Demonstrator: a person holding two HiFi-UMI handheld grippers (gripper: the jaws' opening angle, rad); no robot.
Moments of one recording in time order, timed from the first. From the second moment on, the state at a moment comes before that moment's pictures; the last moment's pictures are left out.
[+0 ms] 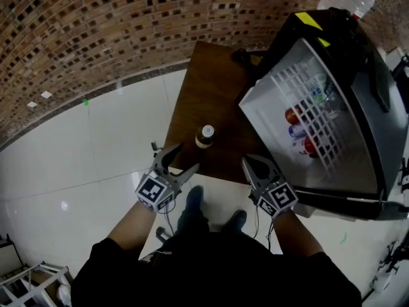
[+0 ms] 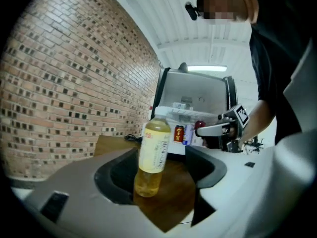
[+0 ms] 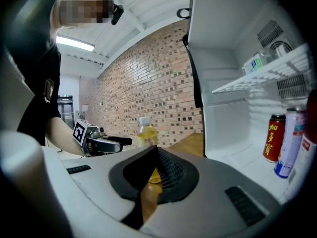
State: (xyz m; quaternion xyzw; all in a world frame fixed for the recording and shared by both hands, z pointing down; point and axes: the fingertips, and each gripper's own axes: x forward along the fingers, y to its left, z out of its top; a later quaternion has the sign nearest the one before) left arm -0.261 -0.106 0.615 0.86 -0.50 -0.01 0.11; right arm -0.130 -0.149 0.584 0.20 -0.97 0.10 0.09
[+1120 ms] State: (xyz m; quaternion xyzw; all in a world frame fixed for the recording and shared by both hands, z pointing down) left arm 0.096 -0.023 0.377 0.97 -0.20 0.00 0.14; right arm 0.251 0.012 0.384 0.34 -0.93 0.10 0.02
